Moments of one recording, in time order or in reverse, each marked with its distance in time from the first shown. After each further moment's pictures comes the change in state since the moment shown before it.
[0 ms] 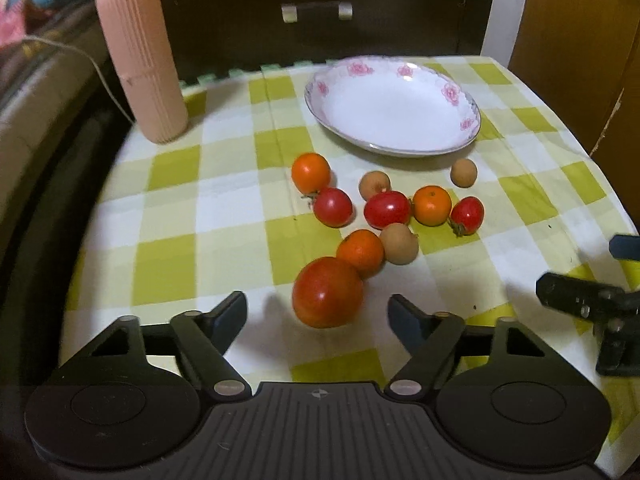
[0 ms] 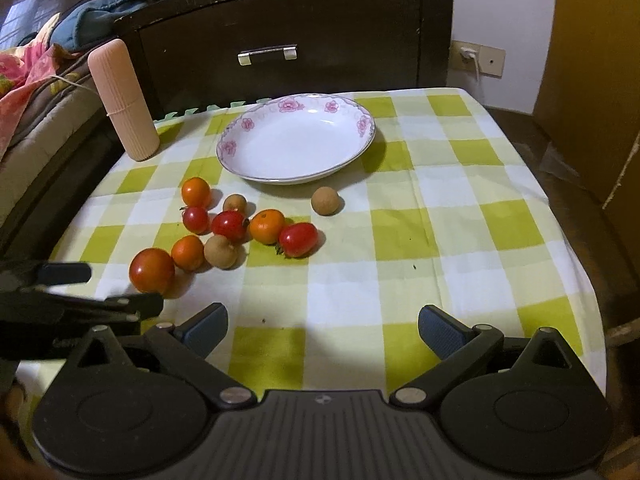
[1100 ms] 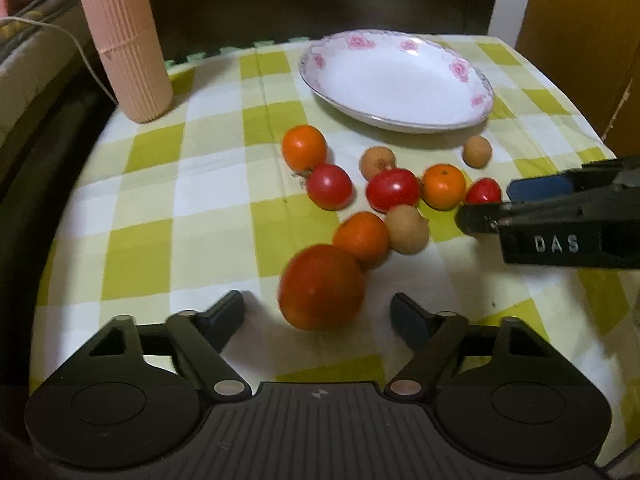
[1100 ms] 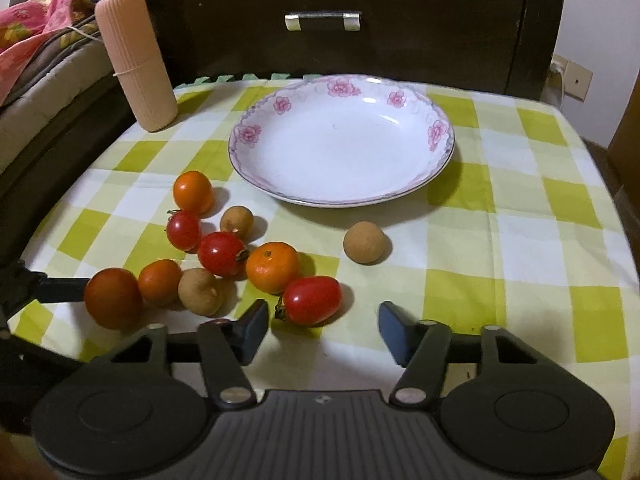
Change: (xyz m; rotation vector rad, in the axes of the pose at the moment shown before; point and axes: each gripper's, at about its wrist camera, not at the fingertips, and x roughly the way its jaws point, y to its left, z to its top) left arm 0.027 -0.003 -0.003 -0.004 0.018 0.014; right arm 0.092 0.001 0.042 -0.174 0.058 0.132
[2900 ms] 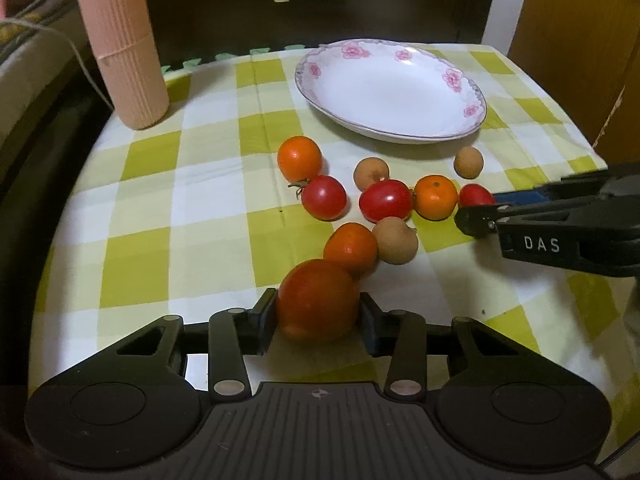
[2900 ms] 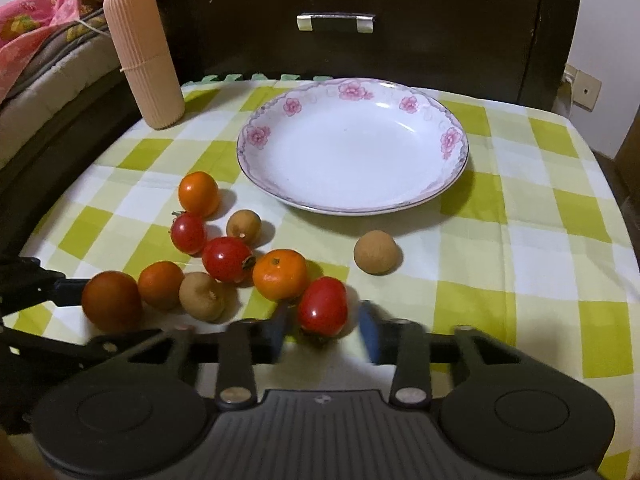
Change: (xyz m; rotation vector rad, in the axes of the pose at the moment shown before) left arm -0.005 0.002 0.003 -0.012 -0.005 -0.039; right arm 0.002 0.005 0.004 -0.038 -0.013 -0.003
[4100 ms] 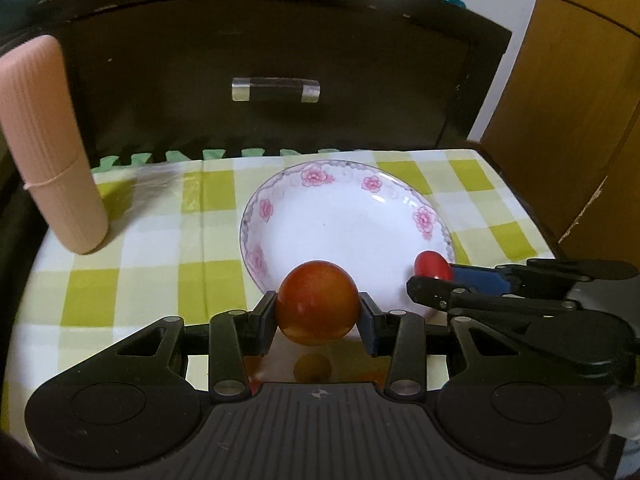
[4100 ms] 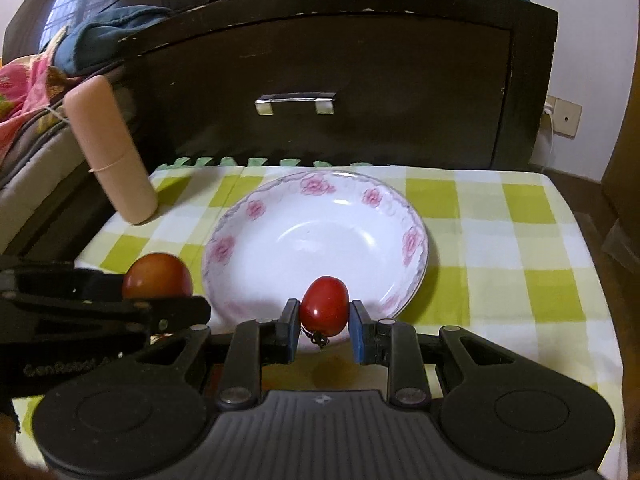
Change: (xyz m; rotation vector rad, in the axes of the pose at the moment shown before) left arm 0.017 -0.015 0.105 -0.060 -0.138 -0.113; right arm -0.006 -0.032 0.059 0.081 -0.122 -0.009
